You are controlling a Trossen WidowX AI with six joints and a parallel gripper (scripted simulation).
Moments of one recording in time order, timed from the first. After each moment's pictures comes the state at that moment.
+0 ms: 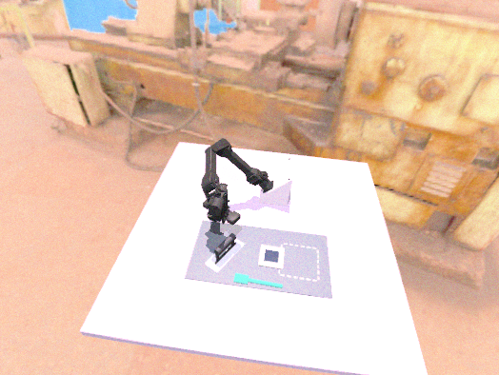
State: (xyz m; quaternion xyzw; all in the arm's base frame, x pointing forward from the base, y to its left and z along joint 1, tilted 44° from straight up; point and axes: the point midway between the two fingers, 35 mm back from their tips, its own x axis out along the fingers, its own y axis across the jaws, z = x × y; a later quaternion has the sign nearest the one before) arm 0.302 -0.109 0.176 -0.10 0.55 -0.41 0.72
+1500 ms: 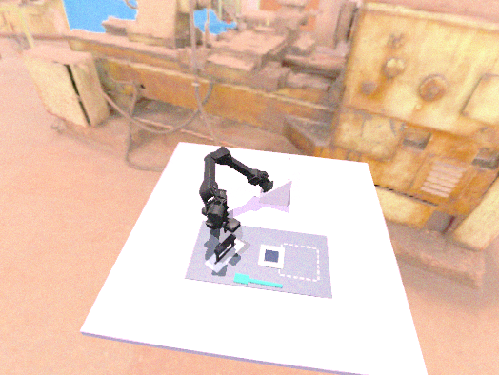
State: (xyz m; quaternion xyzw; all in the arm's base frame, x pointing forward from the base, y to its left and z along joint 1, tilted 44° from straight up) arm 0.359 -0.089 0.183 -0.10 0.55 -0.41 0.72
